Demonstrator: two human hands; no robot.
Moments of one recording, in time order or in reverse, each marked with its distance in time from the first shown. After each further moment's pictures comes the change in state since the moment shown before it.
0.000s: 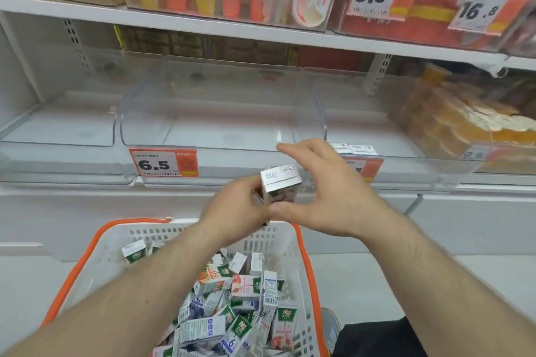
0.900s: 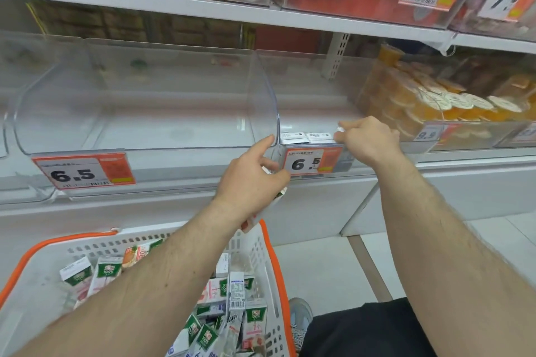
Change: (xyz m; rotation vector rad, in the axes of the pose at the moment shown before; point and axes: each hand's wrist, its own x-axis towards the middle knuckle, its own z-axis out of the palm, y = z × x) left_hand 0.054 0.067 0.052 -0.222 0.028 -0.103; right_hand 0.034 0.146 -0.056 -0.155 0.134 0.768
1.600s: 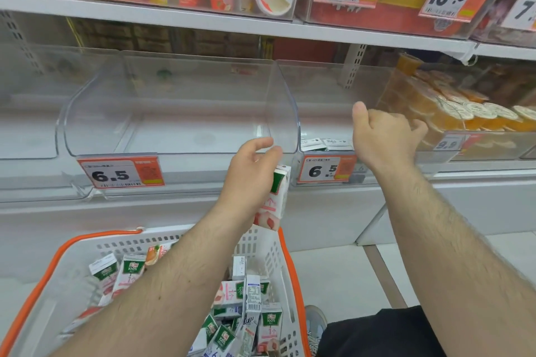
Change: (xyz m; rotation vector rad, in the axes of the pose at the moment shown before) left_hand -0.016 0.011 -0.027 -0.503 0.124 -0.160; right_hand -0.018 -0.028 0.005 -0.083 0.437 -0.186
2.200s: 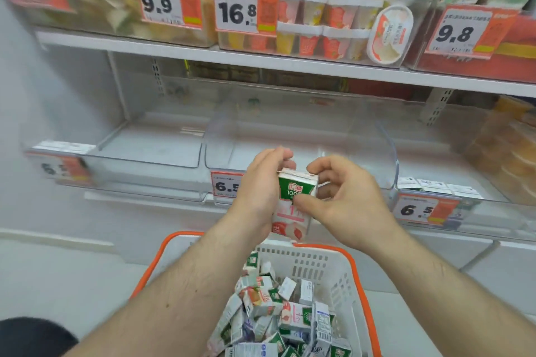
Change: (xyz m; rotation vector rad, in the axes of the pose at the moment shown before) left_hand -0.024 0.038 -0.117 -0.381 0.166 -0.033; right_hand -0.110 -0.167 -0.025 0.904 -0.520 -0.204
